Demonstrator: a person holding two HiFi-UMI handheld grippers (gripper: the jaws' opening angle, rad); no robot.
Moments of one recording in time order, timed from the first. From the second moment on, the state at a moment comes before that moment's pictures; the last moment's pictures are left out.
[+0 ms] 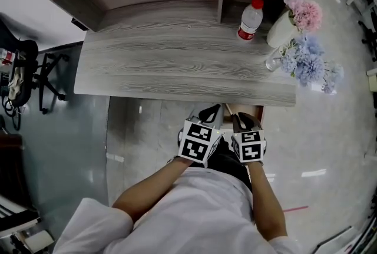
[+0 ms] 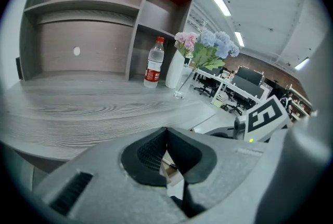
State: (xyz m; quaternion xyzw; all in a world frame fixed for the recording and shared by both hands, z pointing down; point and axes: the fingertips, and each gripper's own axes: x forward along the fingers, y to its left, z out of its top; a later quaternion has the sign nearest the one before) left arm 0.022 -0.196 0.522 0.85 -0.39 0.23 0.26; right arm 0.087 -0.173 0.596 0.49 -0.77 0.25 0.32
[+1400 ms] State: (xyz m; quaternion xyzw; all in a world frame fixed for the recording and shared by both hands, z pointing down) left arm -0.065 -0.132 0.440 0.86 -0.42 0.17 0.22; right arm -0.014 -0.128 0.422 0.51 -0.82 0.17 0.18
